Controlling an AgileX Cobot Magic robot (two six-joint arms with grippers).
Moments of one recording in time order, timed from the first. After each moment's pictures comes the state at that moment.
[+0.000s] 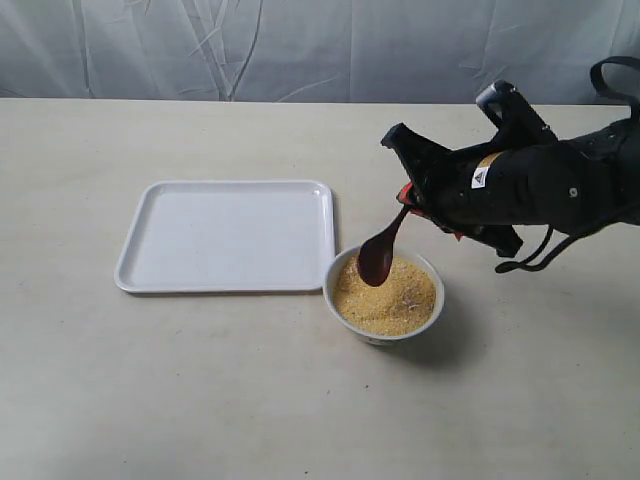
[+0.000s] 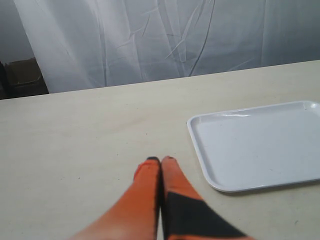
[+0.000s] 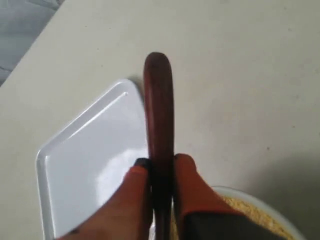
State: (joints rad) left arm -0.09 0.00 0.00 -0.02 0.26 0.11; right arm 0.49 1.63 -0.80 0.06 0.01 0.94
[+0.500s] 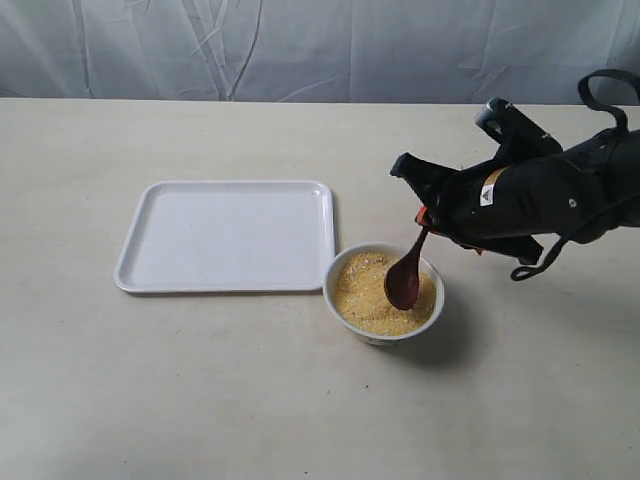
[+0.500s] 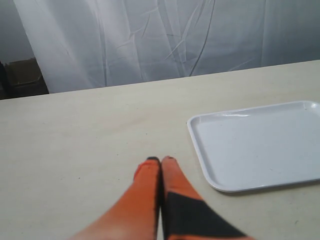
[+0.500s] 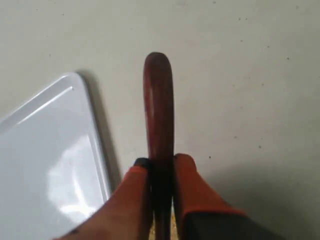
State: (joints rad) left arm -0.09 0.00 0.00 -0.02 0.26 0.11; right arm 0.45 1.68 -0.79 -0.08 0.06 0.94
